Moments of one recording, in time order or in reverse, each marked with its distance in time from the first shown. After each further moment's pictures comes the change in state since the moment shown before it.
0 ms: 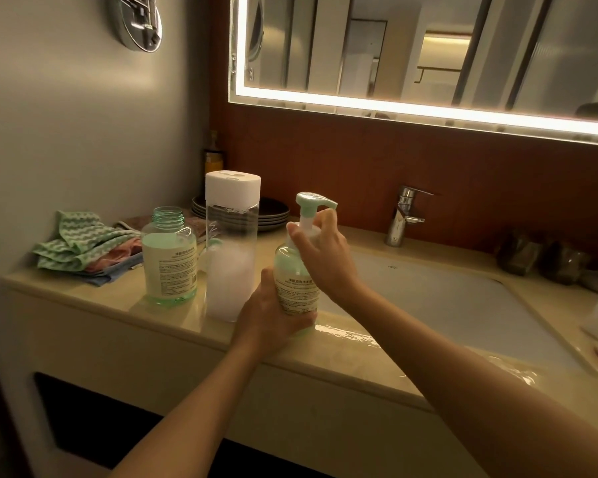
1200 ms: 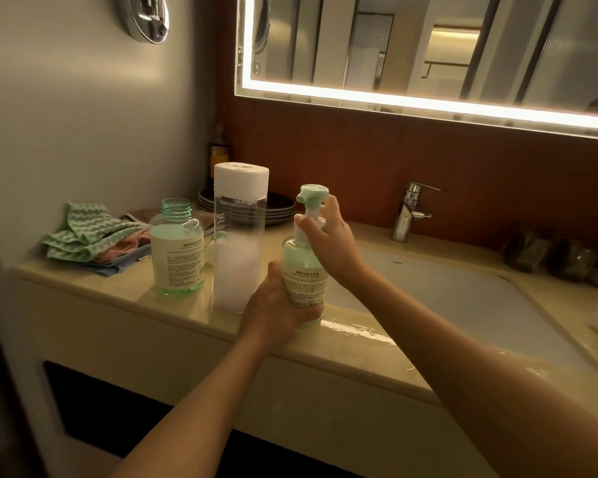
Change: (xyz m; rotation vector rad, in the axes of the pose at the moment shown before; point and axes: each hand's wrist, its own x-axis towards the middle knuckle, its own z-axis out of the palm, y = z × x) left_hand -0.001 0.001 0.000 0.008 0.007 -0.006; right_hand 0.006 -0.009 0.000 0.028 -0.029 -0.007
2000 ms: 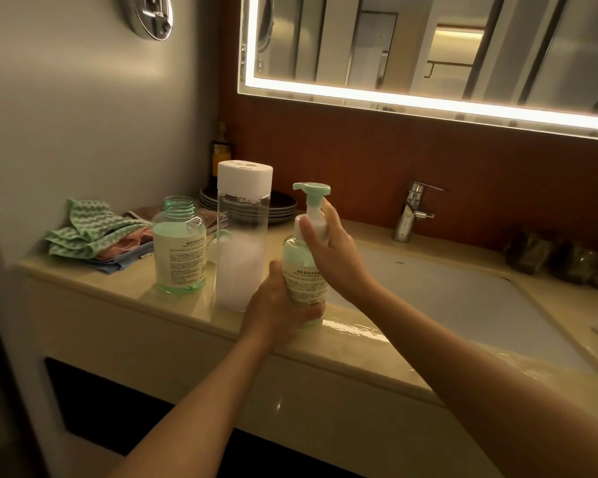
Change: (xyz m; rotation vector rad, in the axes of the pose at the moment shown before) left_hand 0.001 -0.001 0.001 -0.006 0.010 -0.015; right_hand -0.017 0.001 -0.001 0.060 -0.087 0.013
